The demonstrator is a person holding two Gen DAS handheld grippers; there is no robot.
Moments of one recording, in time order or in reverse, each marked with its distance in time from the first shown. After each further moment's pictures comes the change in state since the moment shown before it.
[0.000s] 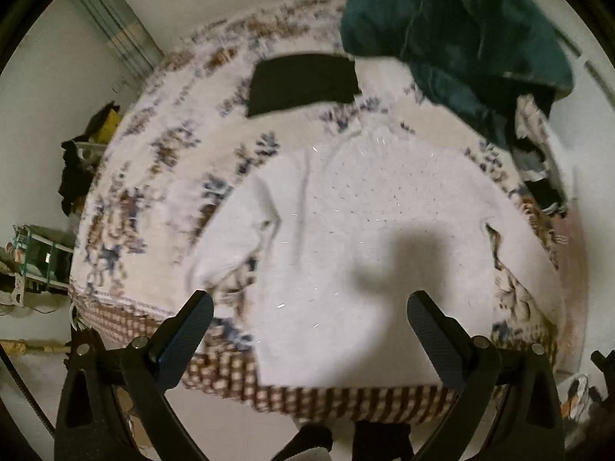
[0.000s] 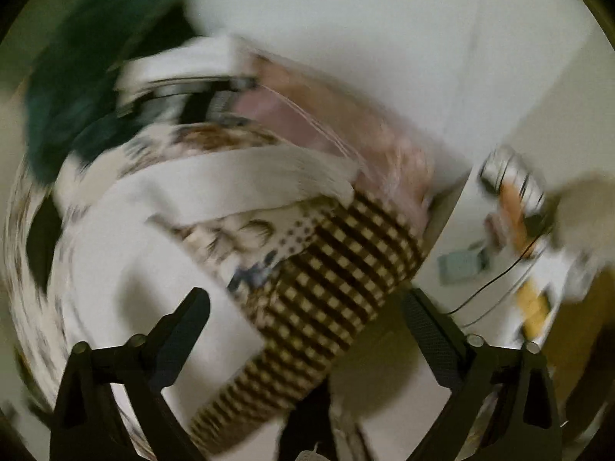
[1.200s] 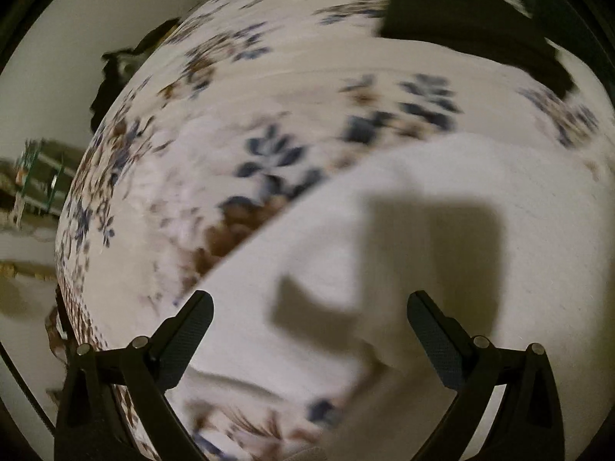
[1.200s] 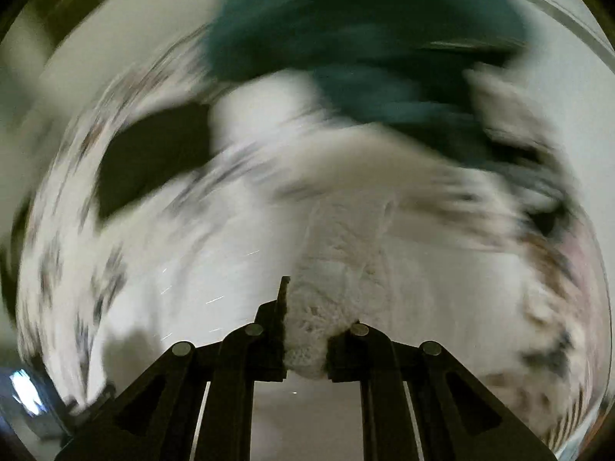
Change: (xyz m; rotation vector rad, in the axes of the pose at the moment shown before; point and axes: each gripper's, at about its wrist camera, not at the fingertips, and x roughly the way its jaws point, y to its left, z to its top) left arm 0.310 0.171 0.063 -0.346 0.107 0.175; right arm 0.177 0.640 -0.220 -0.979 -0.142 0.175
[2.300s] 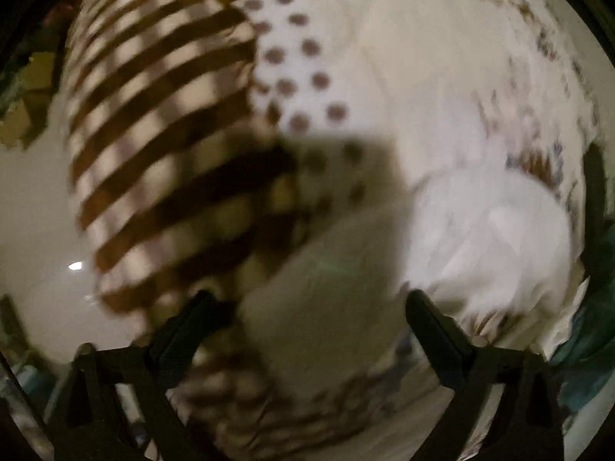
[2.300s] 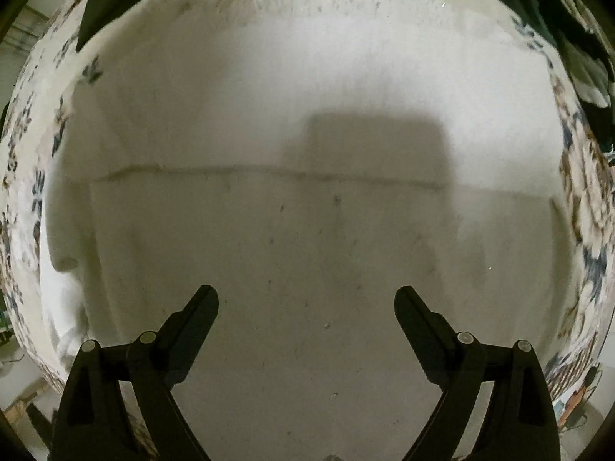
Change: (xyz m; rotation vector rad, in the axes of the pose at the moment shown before) left arm 0.085 0.271 -0.211 -0.842 0.384 -0.399; right arm 0.047 -0.053 -0.165 0.045 0.416 0.000
